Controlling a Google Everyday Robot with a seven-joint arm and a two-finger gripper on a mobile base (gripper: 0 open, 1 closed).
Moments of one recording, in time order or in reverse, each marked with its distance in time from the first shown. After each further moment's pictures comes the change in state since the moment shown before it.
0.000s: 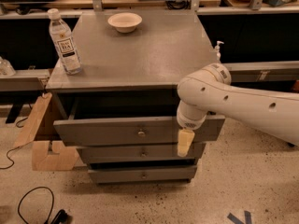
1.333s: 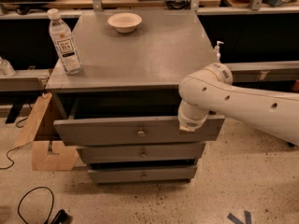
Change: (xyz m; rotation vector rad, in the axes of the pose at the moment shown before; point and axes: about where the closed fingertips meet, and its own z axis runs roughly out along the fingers) arm 0.000 0.000 0.001 0.001 -0.001 0.000
